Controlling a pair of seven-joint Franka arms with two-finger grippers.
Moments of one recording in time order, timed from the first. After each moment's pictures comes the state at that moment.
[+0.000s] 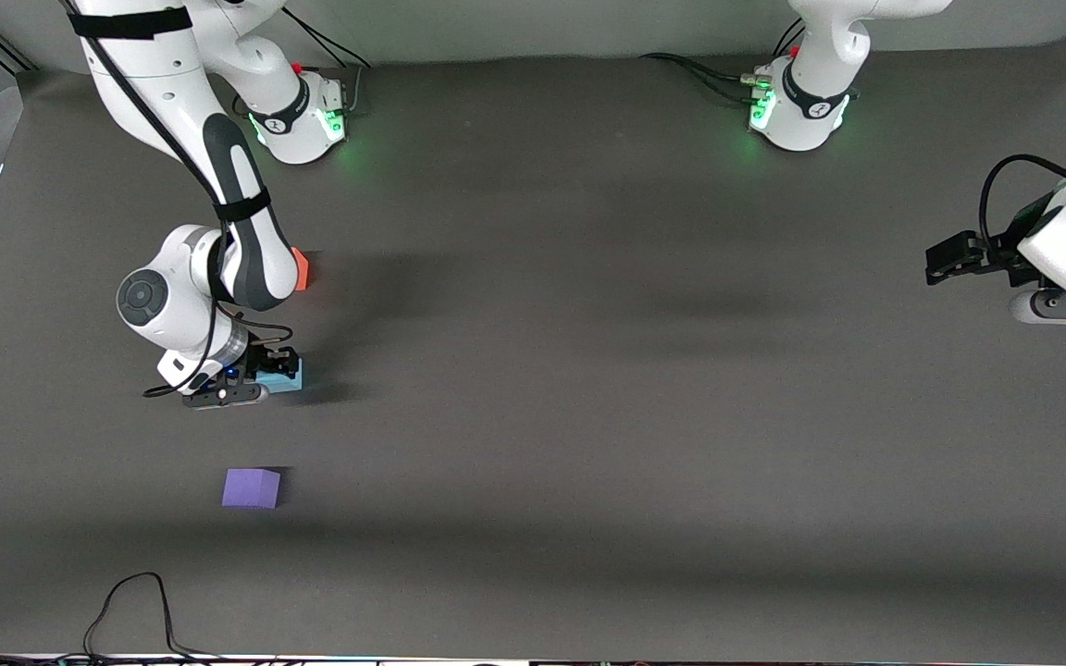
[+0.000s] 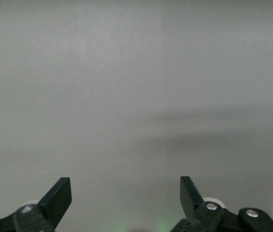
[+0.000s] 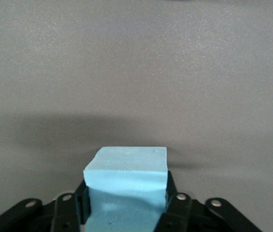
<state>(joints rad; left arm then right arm) -0.09 0.04 0.04 -1.64 0.01 1.58 0.01 0.67 0.45 -0.59 -2.22 0.46 2.56 -0.35</state>
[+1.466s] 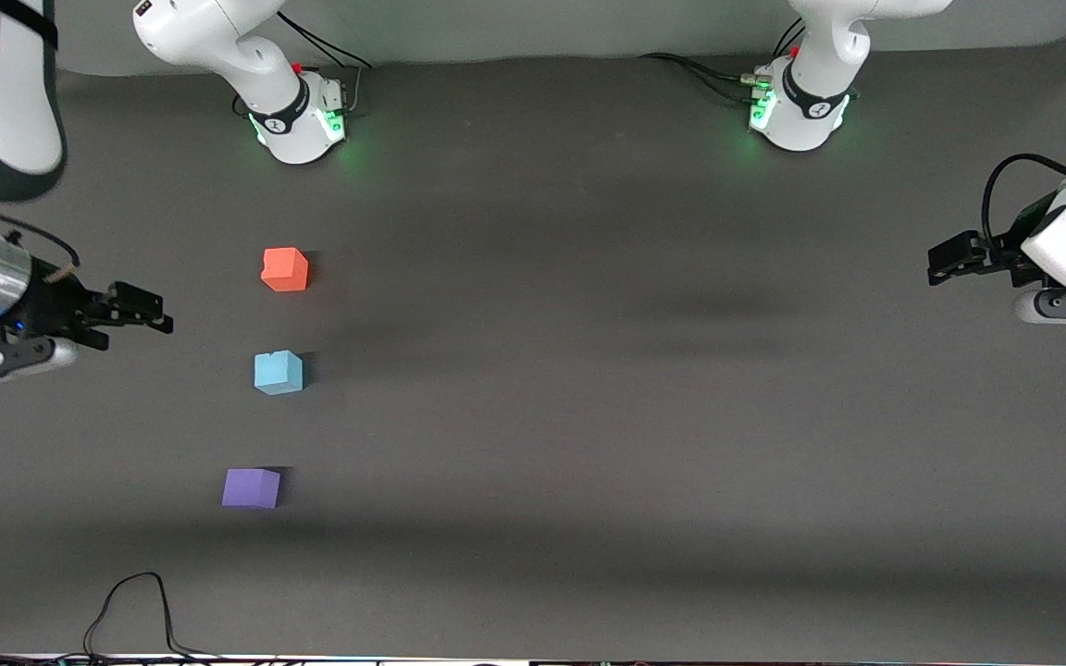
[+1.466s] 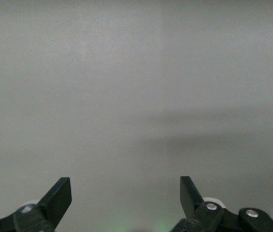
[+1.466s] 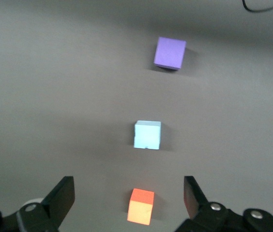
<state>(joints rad) -0.08 0.04 0.04 -1.63 0.00 1.58 0.01 0.71 0.10 -0.75 -1.68 0.19 1.74 -0.24</state>
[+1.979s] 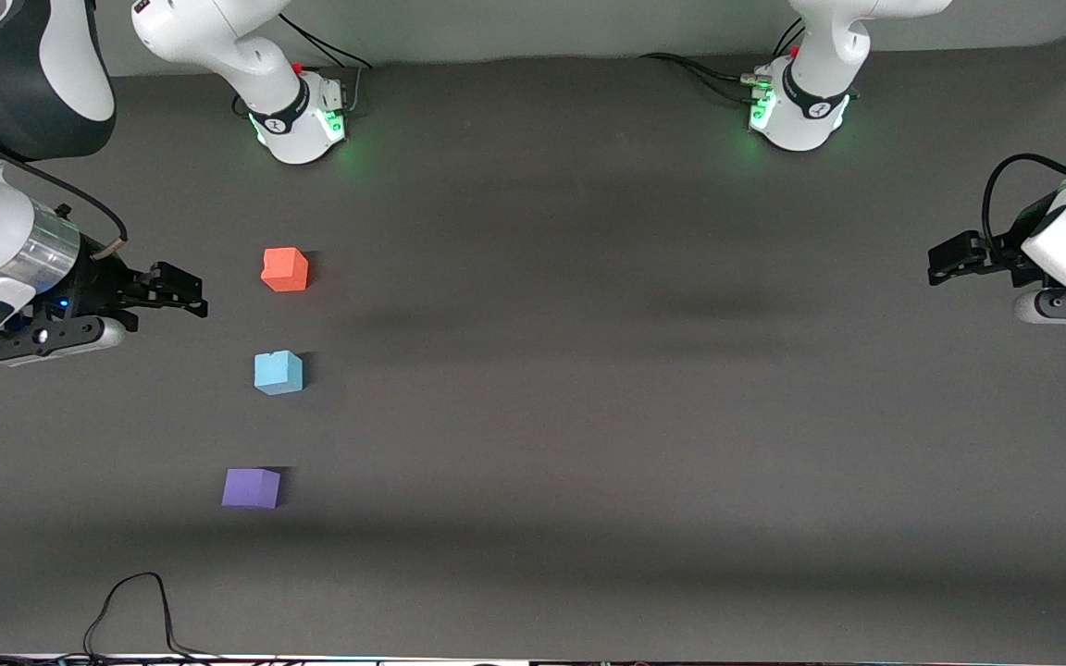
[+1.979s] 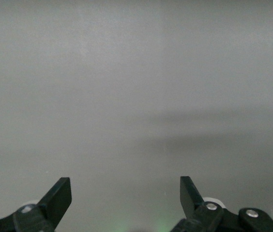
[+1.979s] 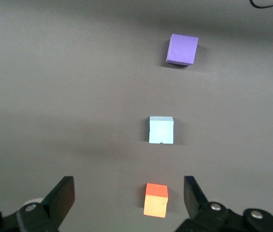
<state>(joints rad) -0.08 0.04 0.04 -1.63 0.00 1.58 0.01 0.42 0.07 -0.35 -1.68 0.10 1.72 -0.08</state>
